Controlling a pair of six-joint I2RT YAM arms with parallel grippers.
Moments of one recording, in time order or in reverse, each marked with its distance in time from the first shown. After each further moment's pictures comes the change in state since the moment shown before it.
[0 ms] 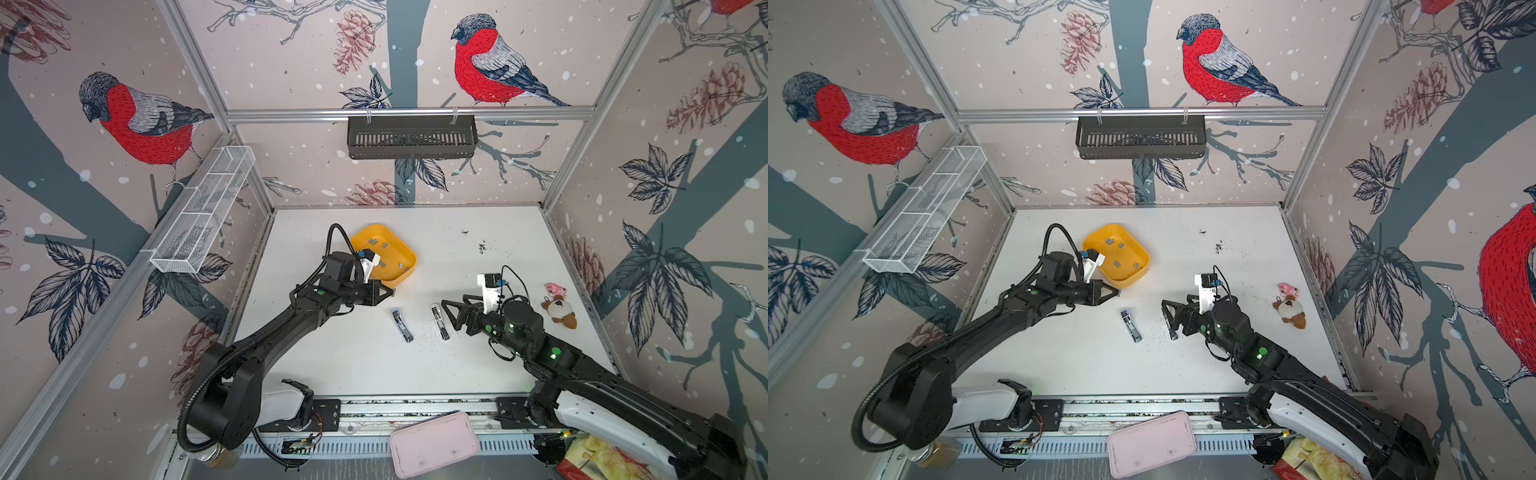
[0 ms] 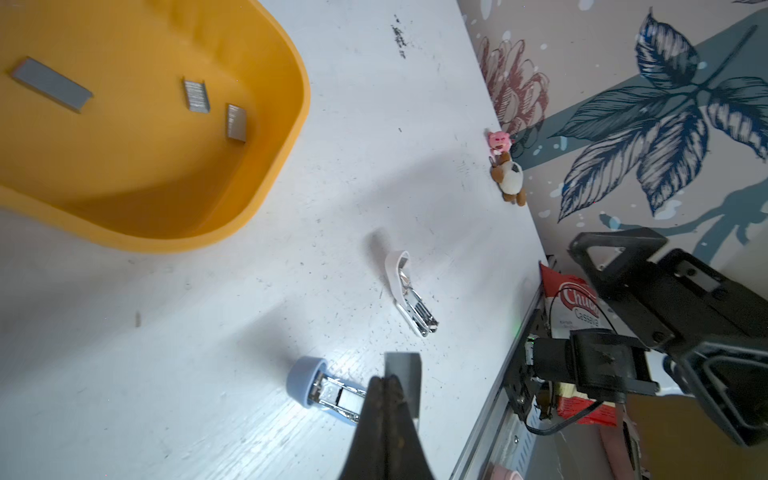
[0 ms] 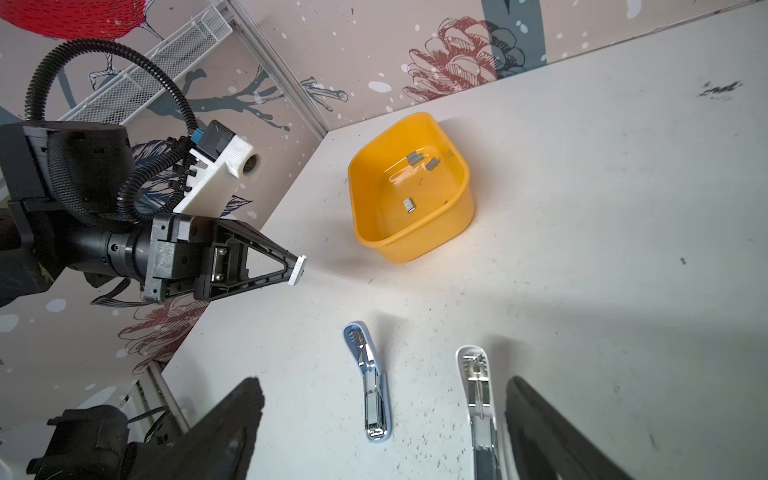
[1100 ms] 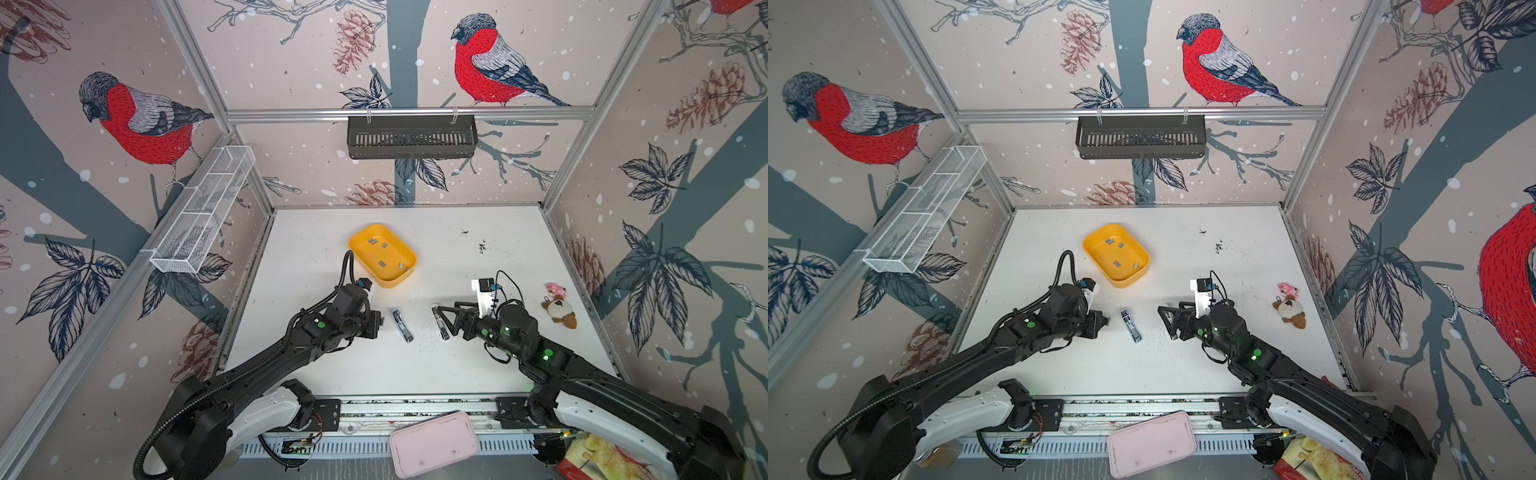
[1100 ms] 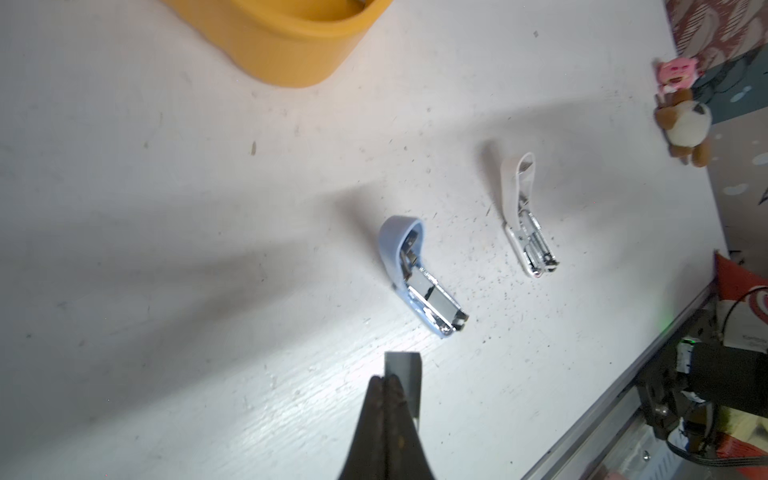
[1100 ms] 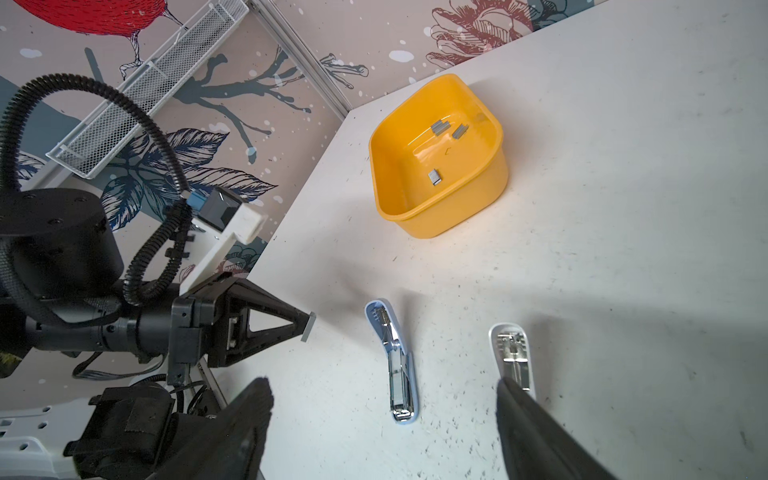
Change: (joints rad) left arm -0.256 -0.185 -0.135 -0.267 -0.536 -0.119; right arm 0.004 0.040 -0.065 0.113 -0.071 0.064
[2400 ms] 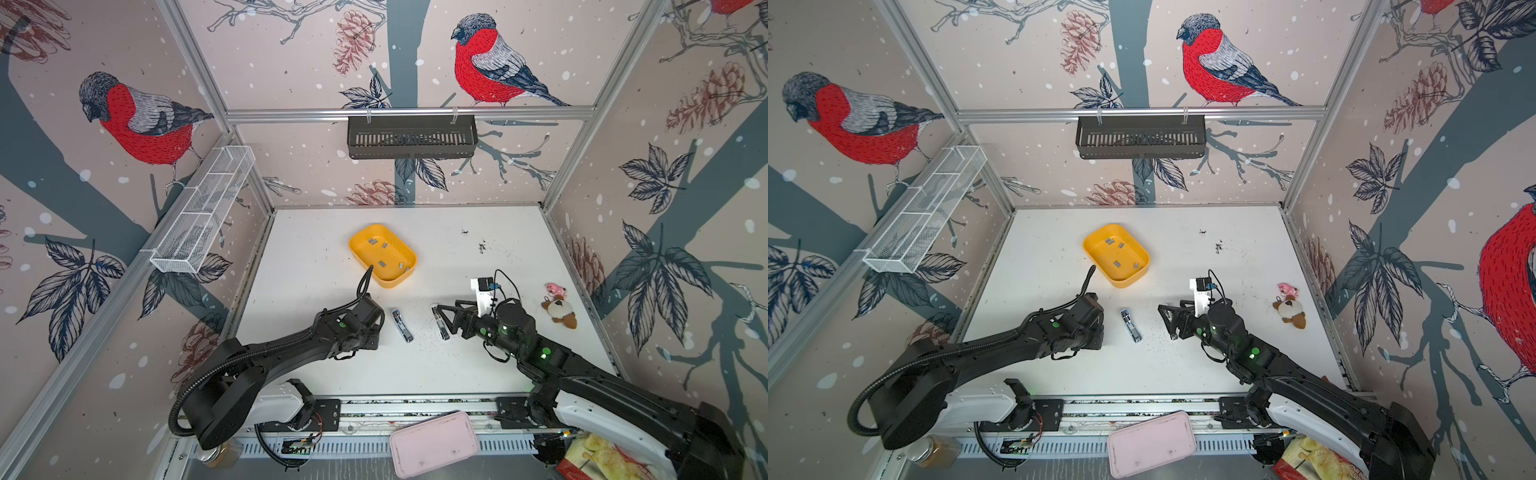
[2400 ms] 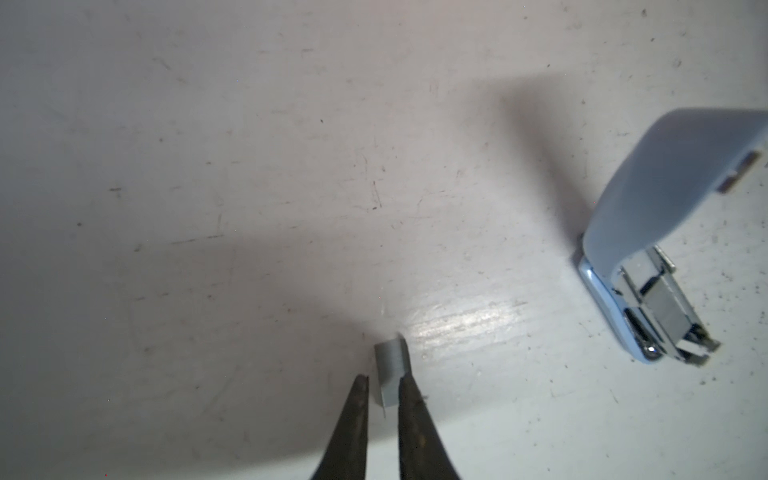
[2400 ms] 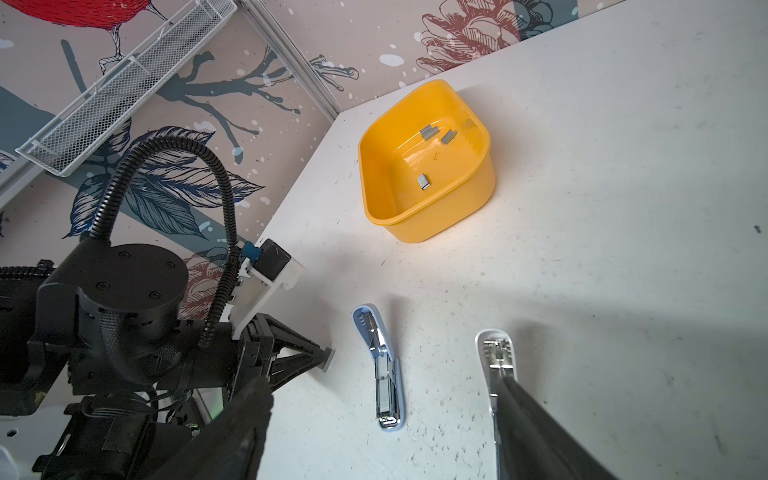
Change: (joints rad) left arm -0.092 0.199 -0.022 -0.021 -0.216 -0.089; right arm 0.000 0.031 0.008 0.005 0.029 -0.025
